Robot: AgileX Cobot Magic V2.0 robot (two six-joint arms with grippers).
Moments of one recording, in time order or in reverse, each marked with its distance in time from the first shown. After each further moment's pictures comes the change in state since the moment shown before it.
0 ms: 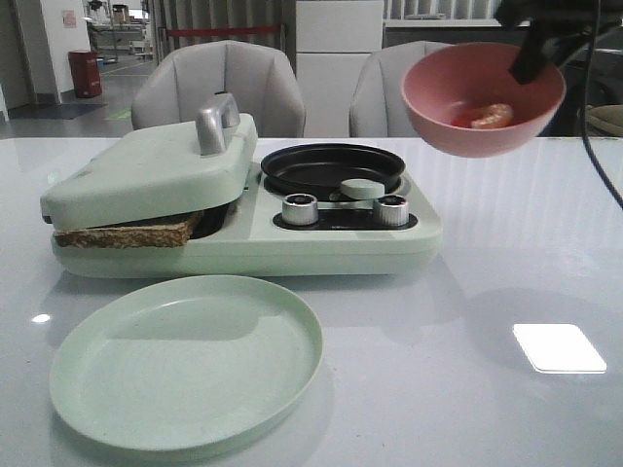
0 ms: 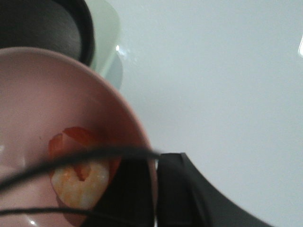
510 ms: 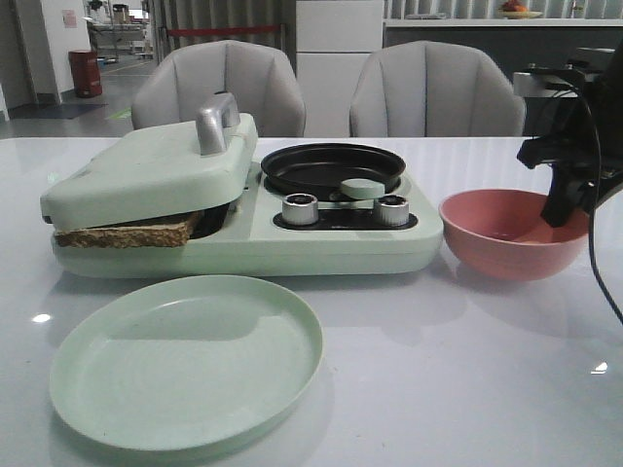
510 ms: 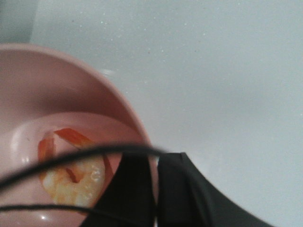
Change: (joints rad) left arm 0.000 0.000 0.000 0.000 0.000 0.000; right arm -0.159 0.279 0.000 0.098 0.126 0.000
